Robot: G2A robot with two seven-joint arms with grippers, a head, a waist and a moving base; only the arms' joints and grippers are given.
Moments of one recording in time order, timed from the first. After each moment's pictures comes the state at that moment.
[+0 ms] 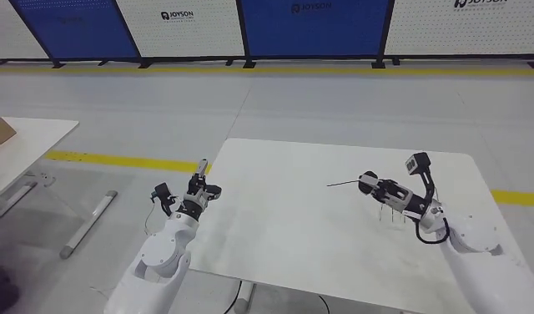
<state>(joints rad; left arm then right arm) 1.73 -1.15 -1.60 -1.80 -0.42 0.00 0.00 -1.01 -1.11 1.06 -1.19 0.48 -0.34 0.88</state>
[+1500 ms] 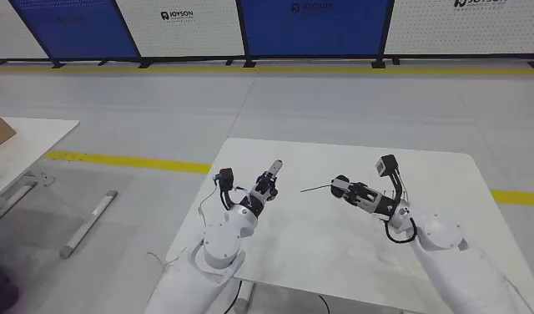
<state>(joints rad) 1.48 -1.20 -1.18 -1.82 -0.11 0.23 0.07 -0.99 -1.17 0.93 -1.21 0.46 -0.34 0.79</state>
